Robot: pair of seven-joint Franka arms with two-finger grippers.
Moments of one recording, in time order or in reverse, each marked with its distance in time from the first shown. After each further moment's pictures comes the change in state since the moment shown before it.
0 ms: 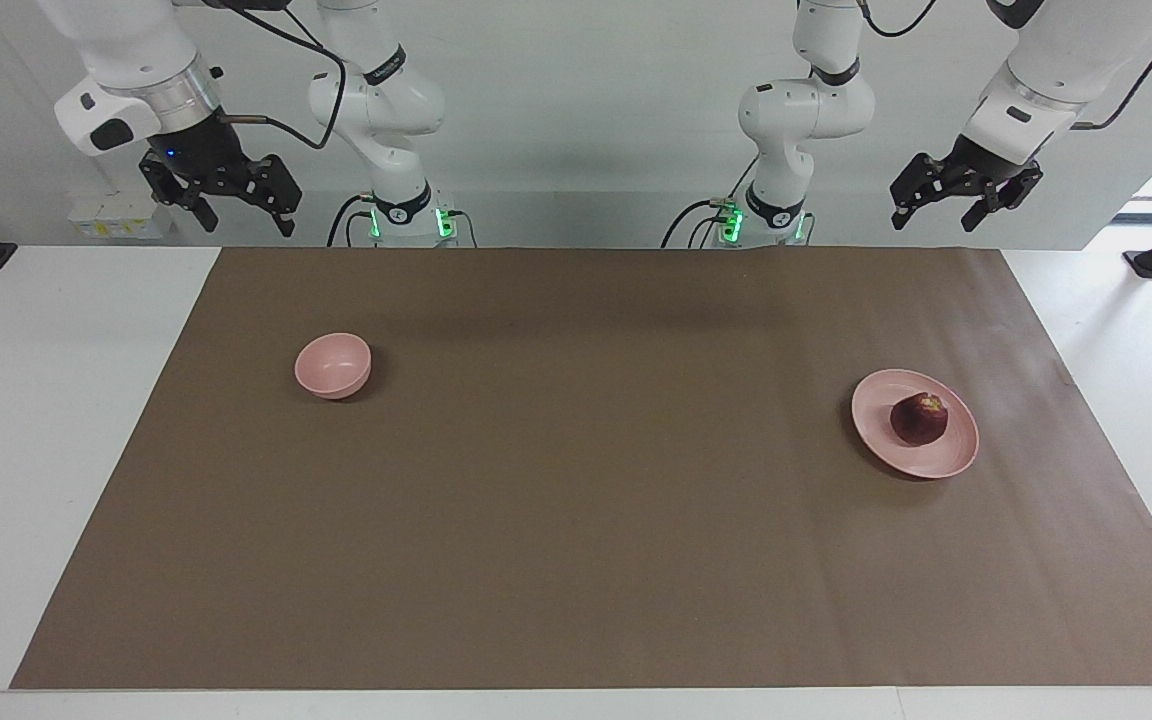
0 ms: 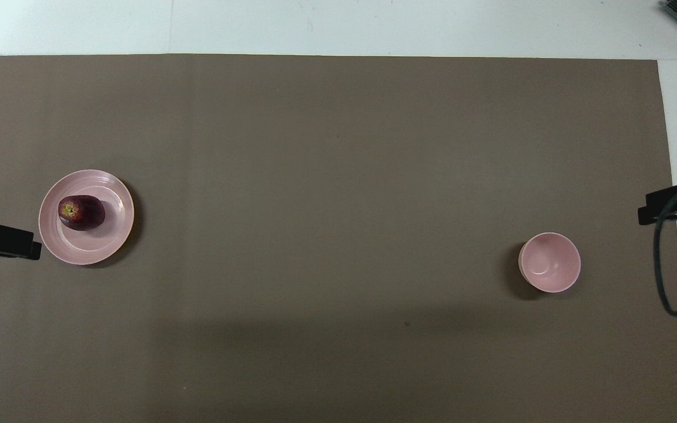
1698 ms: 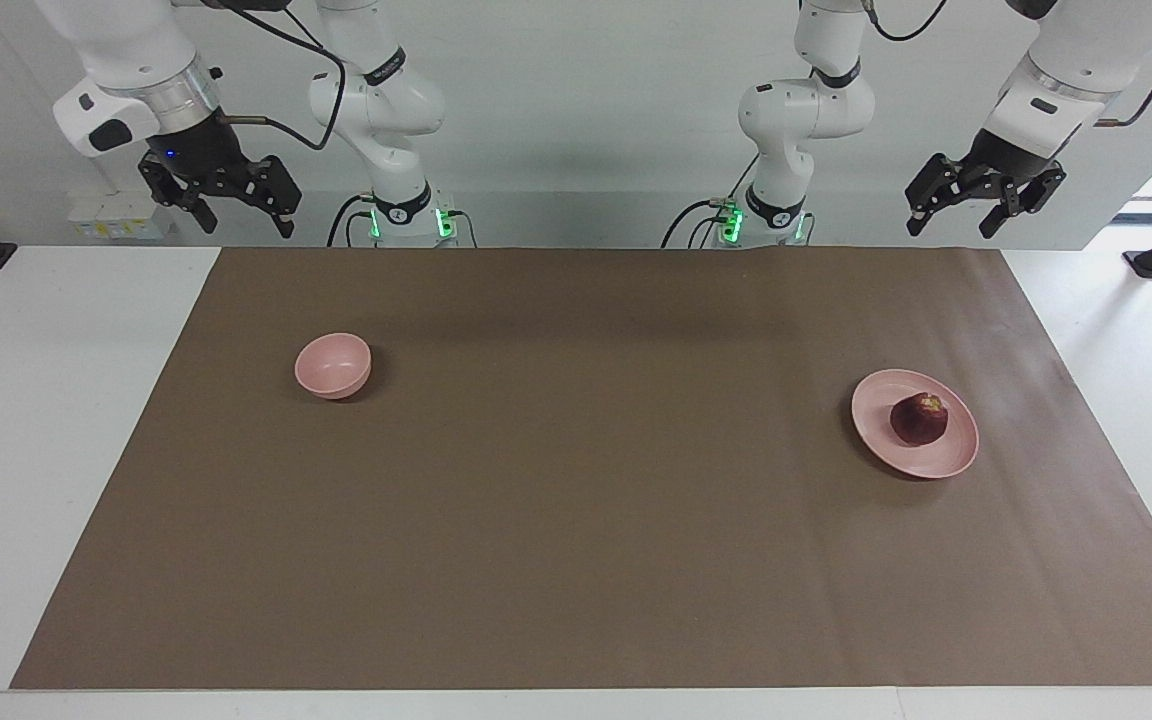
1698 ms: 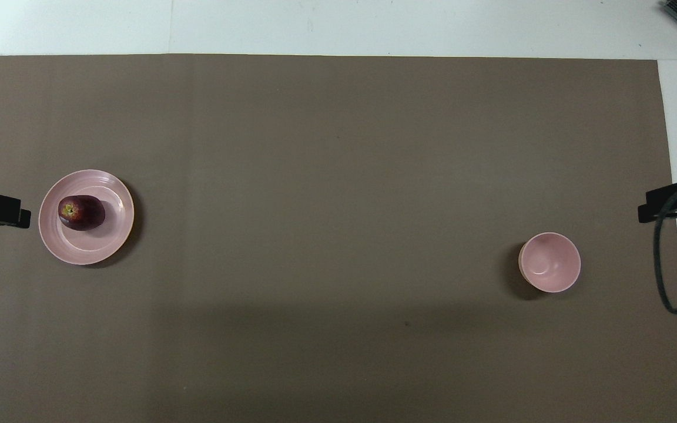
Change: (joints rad) left arm 0.000 0.052 0.000 0.095 0.000 0.016 -0.003; right arm -0.001 0.007 0.002 0.010 0.000 0.000 0.000
